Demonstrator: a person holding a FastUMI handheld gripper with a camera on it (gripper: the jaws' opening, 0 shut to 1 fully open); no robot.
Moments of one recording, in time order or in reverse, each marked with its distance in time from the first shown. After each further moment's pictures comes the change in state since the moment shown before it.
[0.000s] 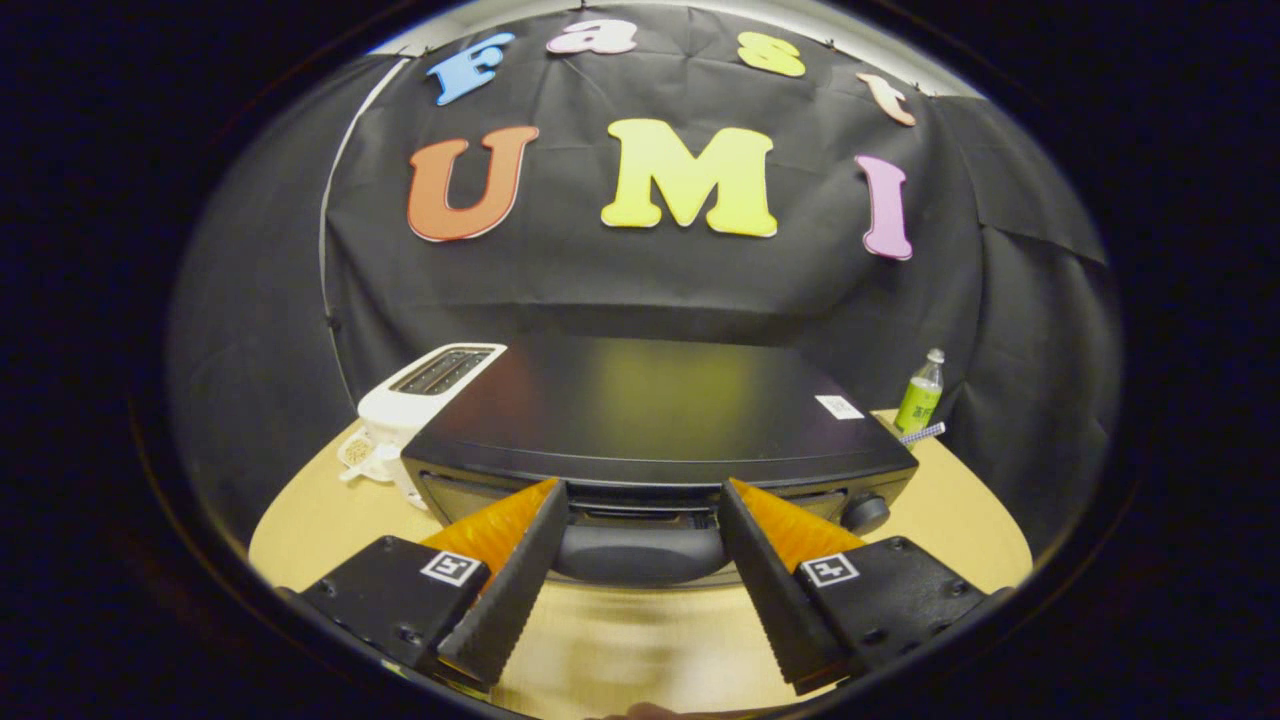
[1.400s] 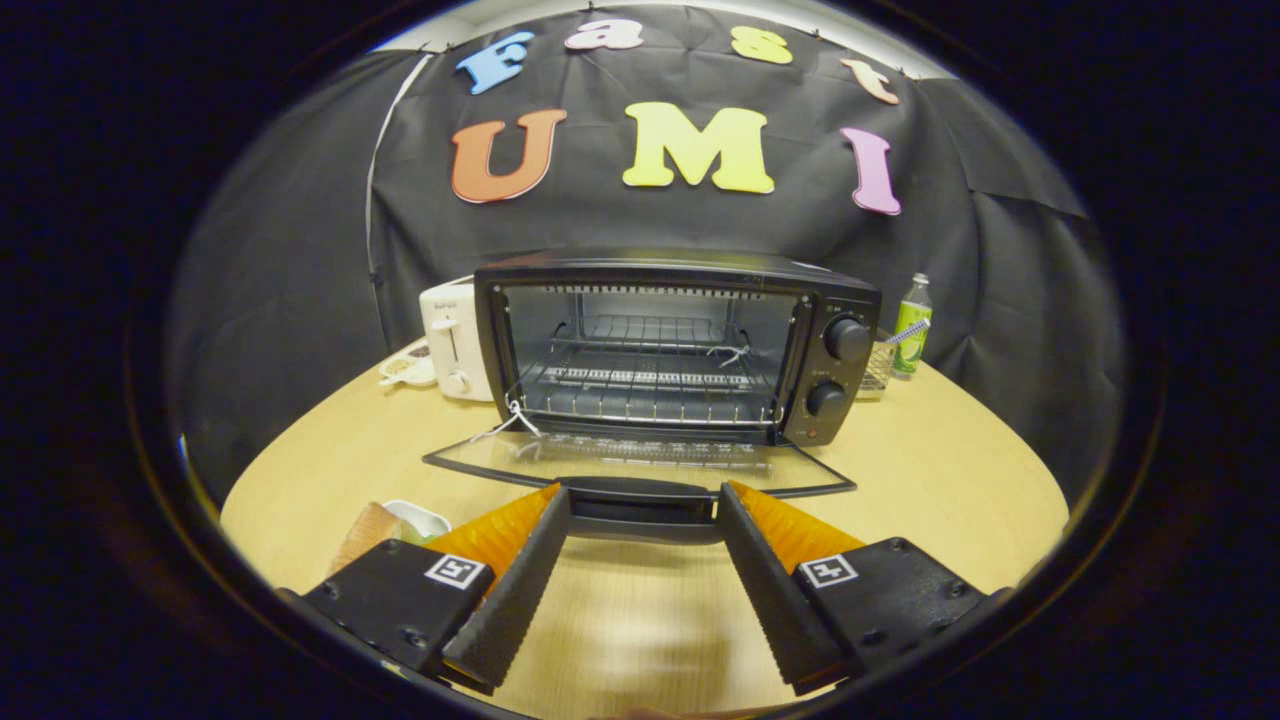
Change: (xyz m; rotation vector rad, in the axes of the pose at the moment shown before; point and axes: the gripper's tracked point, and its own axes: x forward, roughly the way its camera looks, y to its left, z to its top) arm -0.036 -0.006 -0.144 0.002 0.023 0.077
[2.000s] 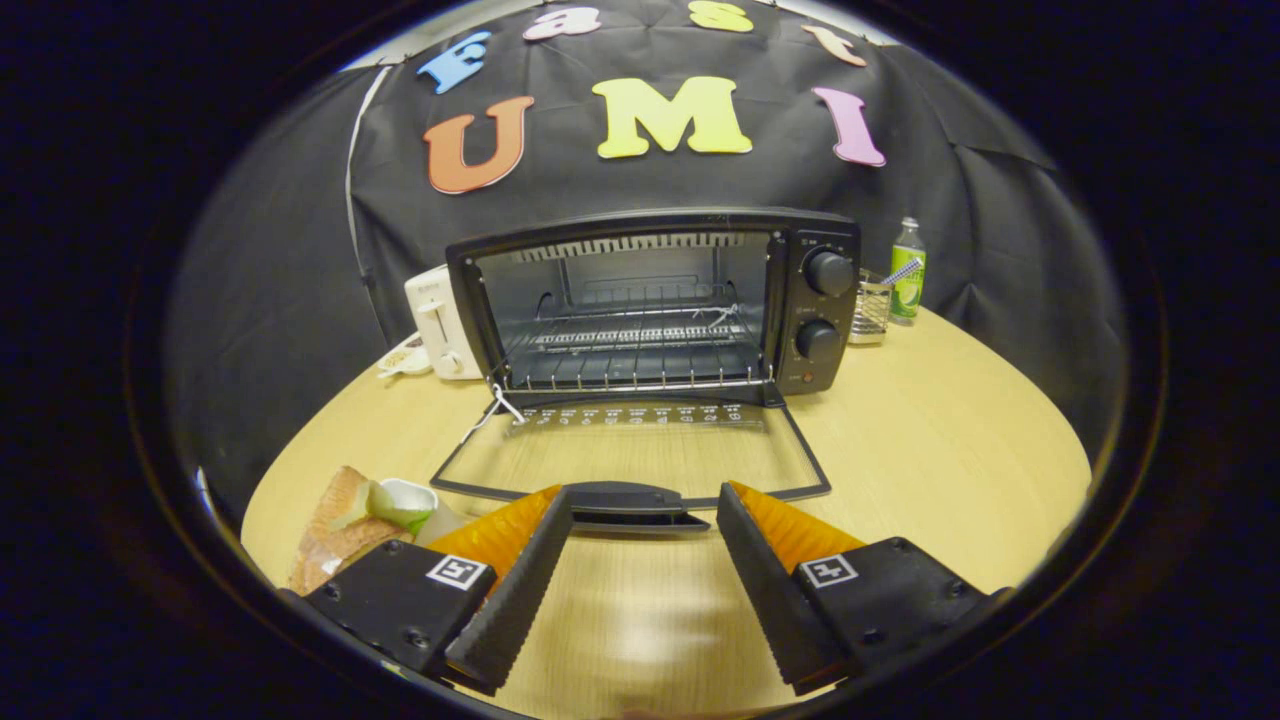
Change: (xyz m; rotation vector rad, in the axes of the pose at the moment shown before) arm -0.009 -0.012 -0.027 0.109 0.088 0.039
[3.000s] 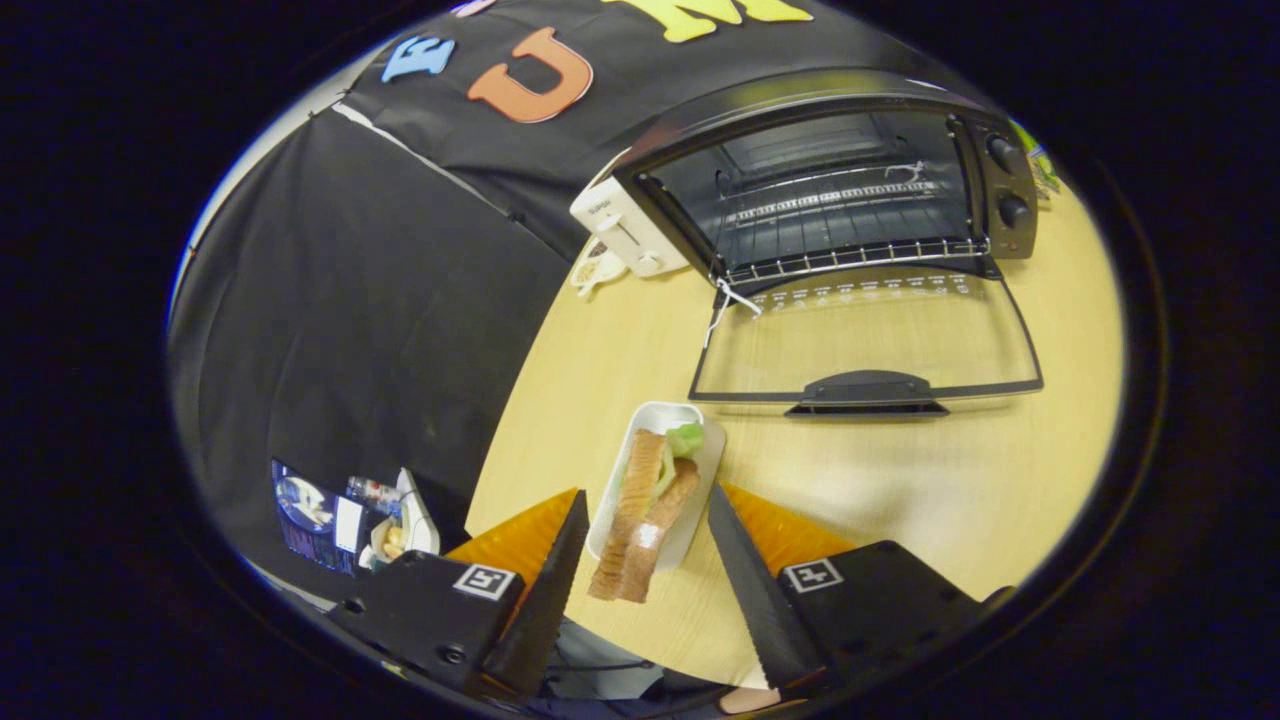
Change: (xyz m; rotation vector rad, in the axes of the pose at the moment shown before) arm -0.078 0.127 -0.016 0.181 0.540 0.559
